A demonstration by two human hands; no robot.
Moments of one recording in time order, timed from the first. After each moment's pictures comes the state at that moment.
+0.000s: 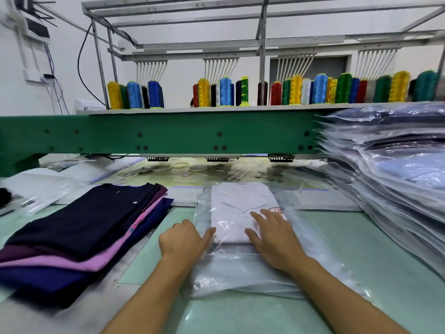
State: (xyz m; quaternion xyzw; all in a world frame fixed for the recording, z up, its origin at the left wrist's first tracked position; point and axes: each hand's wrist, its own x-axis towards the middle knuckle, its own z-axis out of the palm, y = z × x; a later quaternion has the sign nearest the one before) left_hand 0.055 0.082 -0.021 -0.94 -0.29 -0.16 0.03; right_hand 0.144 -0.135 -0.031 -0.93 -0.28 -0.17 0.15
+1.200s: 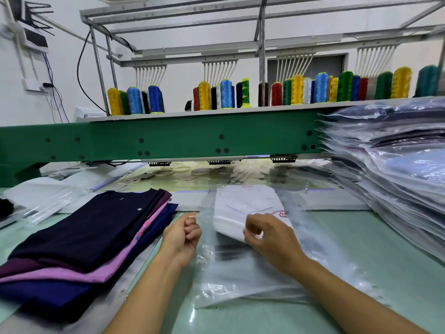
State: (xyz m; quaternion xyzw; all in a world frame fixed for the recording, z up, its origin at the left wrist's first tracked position) left_hand 0.054 0.109 0.001 -0.31 -0.11 -0.16 -0.93; right_hand 0.119 -0.112 -0.015 -0.85 -0.36 -0.25 0.29
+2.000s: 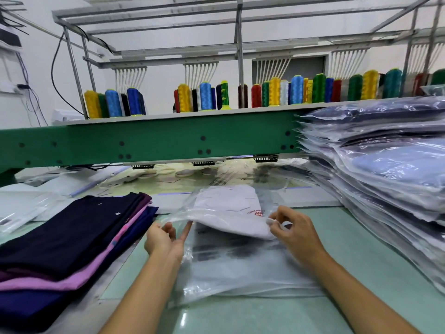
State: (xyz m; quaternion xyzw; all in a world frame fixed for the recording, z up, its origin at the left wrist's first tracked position) left_hand 0.066 0.070 0.006 -0.17 -0.26 -0.32 -0.90; right_hand 0.147 -0.205 -0.018 -0.79 -0.27 -0.23 0.51
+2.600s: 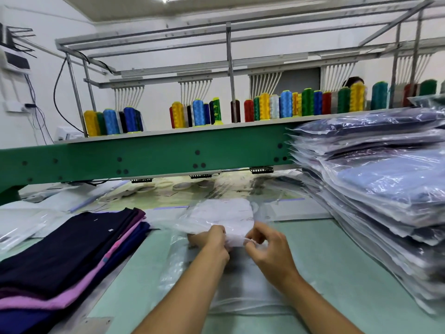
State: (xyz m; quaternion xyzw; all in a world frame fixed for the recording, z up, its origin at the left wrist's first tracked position) left_hand 0.112 -0.061 0.034 -0.41 -0.36 -0.28 -0.79; right_hand 0.118 -0.189 -0.010 -0.75 -0.32 -0.27 0.52
